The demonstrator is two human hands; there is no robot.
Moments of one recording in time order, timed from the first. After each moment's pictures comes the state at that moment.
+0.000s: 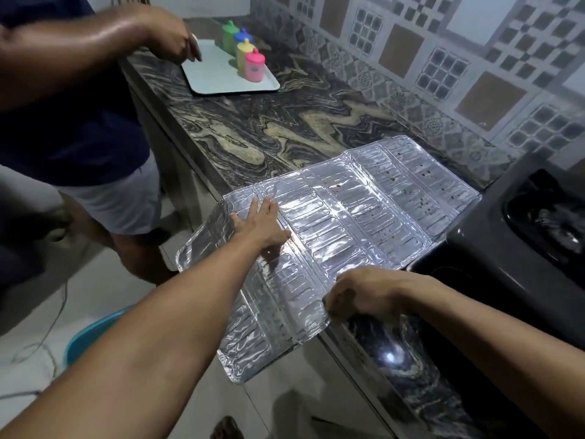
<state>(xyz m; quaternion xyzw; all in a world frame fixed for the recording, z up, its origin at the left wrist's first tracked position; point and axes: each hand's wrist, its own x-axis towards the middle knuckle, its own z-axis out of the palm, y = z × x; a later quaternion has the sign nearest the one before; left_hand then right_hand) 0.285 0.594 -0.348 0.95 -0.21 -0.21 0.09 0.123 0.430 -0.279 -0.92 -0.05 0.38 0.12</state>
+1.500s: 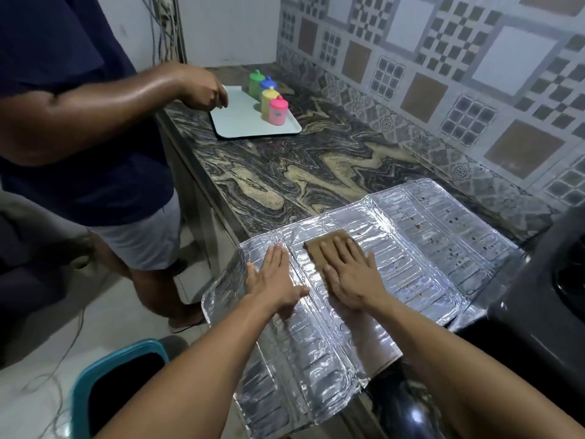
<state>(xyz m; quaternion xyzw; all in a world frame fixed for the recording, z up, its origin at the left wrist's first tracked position) 0.284 0.599 -0.365 0.95 -0.18 -0.20 0.18 0.242 0.408 -0.362 -1.00 0.04 0.07 0.03</state>
